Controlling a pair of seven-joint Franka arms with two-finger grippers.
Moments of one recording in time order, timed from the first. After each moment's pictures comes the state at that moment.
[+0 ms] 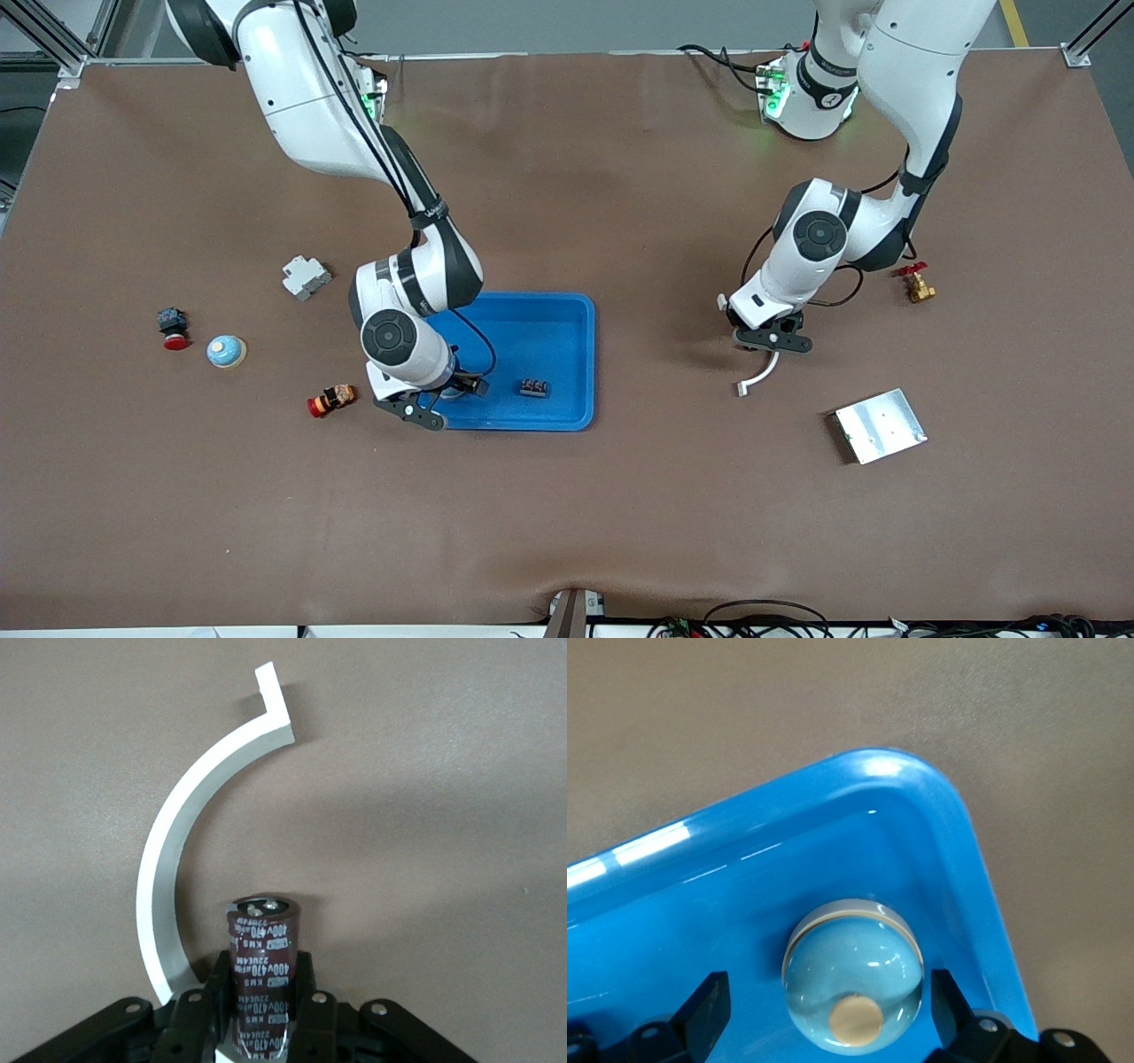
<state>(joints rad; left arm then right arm) -0.28 0.41 -0.07 -2.28 0.15 2.74 -0.26 0.62 0.78 -0.20 -1.56 0.25 2.25 0.70</state>
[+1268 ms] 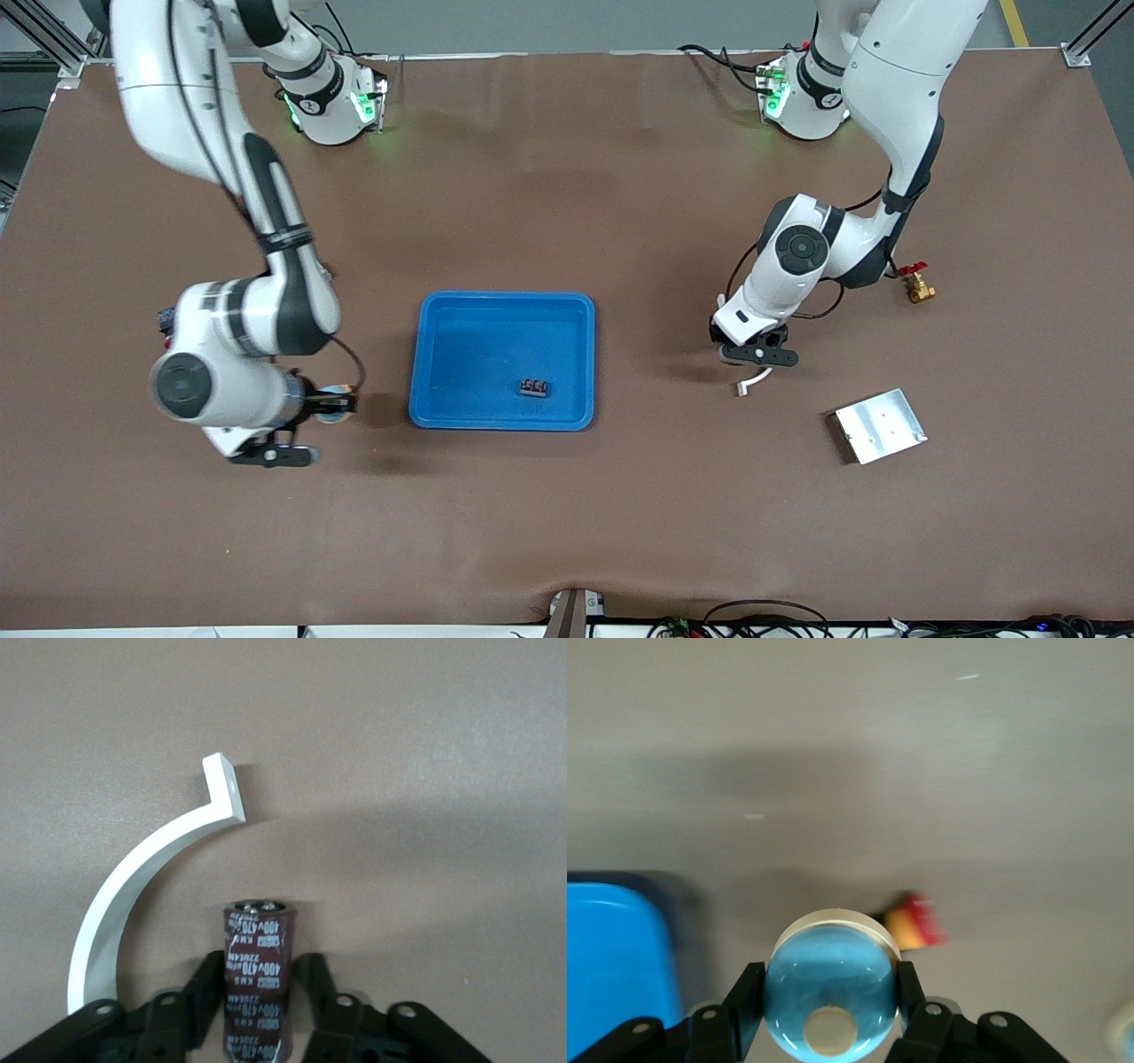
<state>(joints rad) -0.30 0.49 -0.09 -2.16 0.15 2.74 -0.37 0.28 0.68 -0.23 -1.46 0.20 1.99 -0.01</state>
